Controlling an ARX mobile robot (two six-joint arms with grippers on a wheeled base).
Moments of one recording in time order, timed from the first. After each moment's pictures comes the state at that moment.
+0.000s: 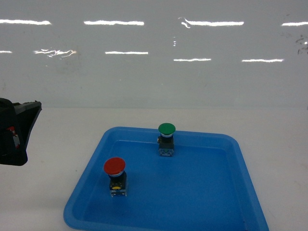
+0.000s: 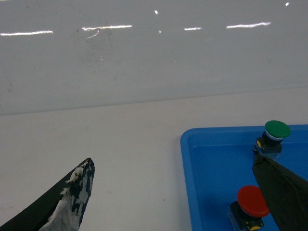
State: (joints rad) left arm -0.17 1.27 0.25 0.83 -0.11 0.00; right arm 0.42 0.81 0.03 0.66 0.37 -0.09
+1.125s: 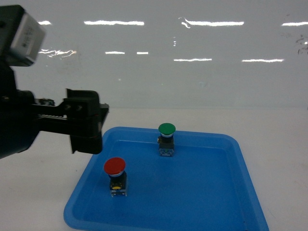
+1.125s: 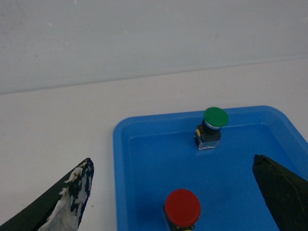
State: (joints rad) left arm -0.32 1.49 0.47 0.69 -0.05 -0.11; right arm 0.51 0.18 0.05 0.05 0.45 -0.11
